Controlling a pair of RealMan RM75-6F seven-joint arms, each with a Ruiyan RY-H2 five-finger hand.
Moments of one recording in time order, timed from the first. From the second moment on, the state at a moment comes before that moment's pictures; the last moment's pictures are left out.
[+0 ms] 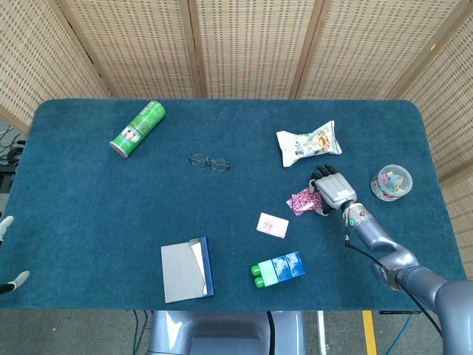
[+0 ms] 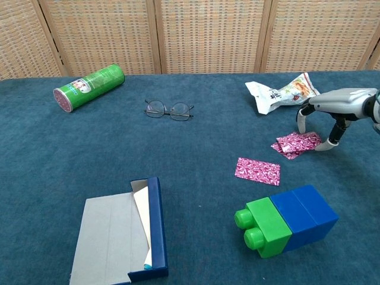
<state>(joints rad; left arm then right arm) 0.01 -0.99 0.00 -1.72 1.50 1.54 0.06 0.83 -1.55 0.05 -0.86 -1.40 0.63 0.18</state>
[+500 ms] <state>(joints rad) 0.01 -0.99 0.00 -1.71 1.50 1.54 0.04 0.84 -1.52 0.07 -0.93 -1.39 0.64 0.15</state>
